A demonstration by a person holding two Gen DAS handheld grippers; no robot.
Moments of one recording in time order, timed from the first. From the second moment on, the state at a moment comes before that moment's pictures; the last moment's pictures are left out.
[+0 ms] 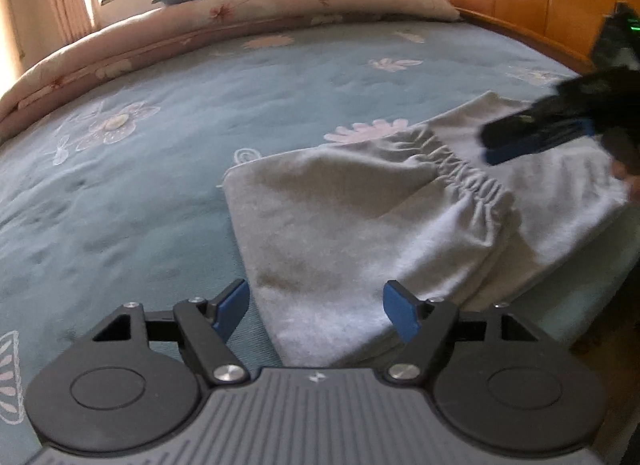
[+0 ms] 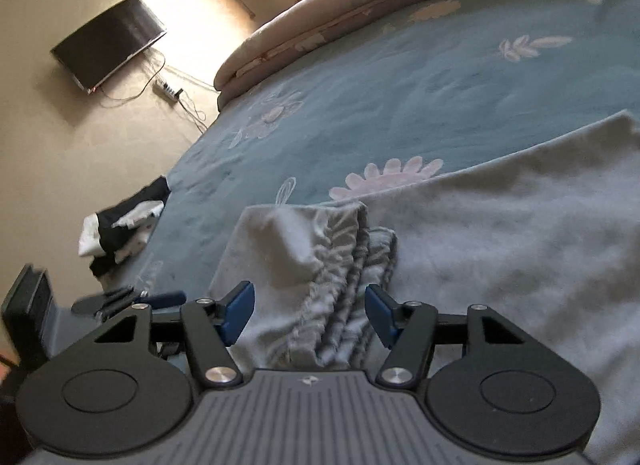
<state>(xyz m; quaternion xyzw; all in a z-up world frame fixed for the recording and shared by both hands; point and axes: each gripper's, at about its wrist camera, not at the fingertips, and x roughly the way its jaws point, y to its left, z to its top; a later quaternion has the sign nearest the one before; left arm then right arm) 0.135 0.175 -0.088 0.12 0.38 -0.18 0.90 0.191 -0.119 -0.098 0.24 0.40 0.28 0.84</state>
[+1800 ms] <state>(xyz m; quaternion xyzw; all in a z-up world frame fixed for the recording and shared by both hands) 0.200 0.211 -0.055 0.02 0.36 -0.26 0.90 0.206 -0.047 -0.066 0.05 0.36 0.33 0.87</state>
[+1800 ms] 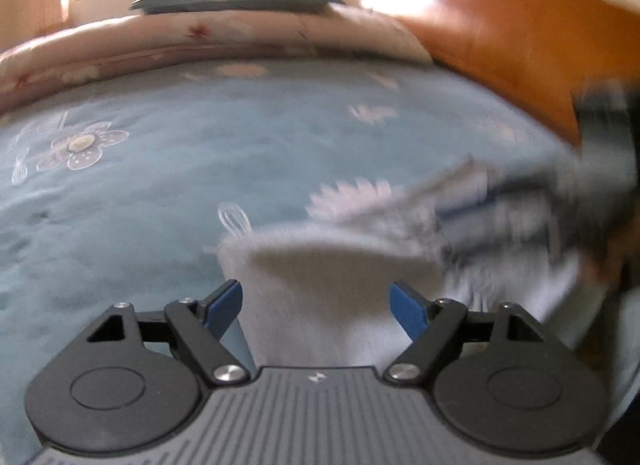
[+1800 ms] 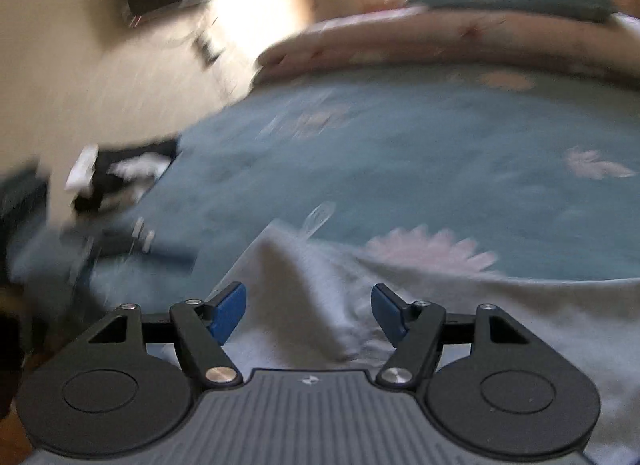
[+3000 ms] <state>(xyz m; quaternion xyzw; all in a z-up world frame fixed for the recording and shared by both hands) 0.232 0.197 -0.105 0.00 0.43 -0.26 0.87 0.160 -0.010 -0.133 -0.02 0.32 0.38 0.87</state>
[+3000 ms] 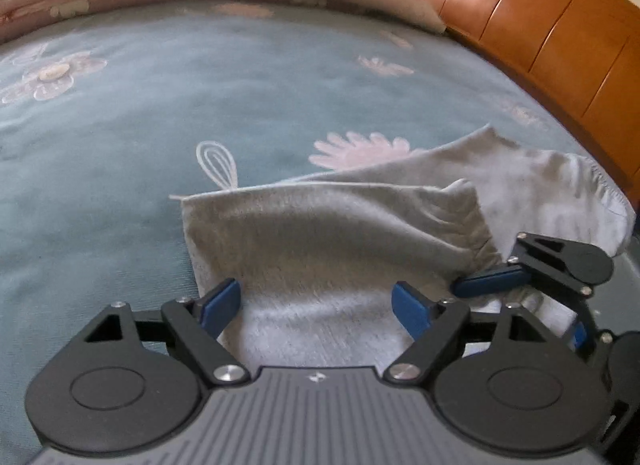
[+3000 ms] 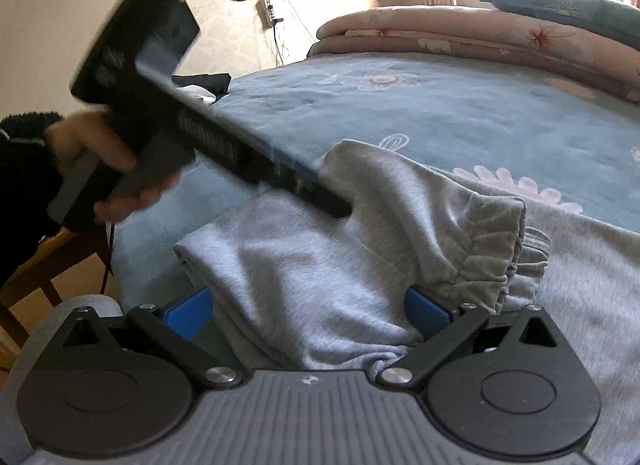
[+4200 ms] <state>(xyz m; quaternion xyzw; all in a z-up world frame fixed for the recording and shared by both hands) 0.124 0.190 -0.069 0.01 0.46 -0.20 0.86 0.121 -0.157 -0.132 -0.03 0.38 0.08 0.92</state>
